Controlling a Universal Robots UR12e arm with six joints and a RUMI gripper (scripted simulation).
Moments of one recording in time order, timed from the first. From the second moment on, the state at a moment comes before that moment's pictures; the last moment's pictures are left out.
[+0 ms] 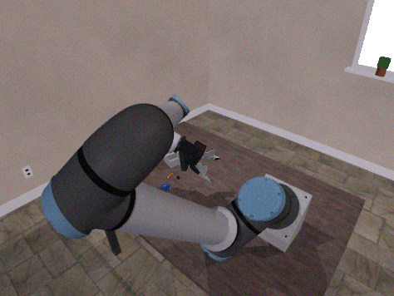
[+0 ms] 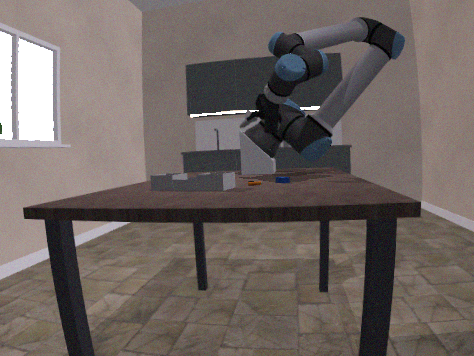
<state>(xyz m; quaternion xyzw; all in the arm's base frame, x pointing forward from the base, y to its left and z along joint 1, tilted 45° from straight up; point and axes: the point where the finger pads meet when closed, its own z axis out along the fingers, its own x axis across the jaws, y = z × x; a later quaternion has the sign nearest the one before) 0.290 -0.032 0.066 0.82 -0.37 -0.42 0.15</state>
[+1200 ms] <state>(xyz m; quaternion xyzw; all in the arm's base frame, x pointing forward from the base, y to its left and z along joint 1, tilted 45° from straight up) 0.323 -0.035 0.065 0.80 -0.44 -0.40 0.08</state>
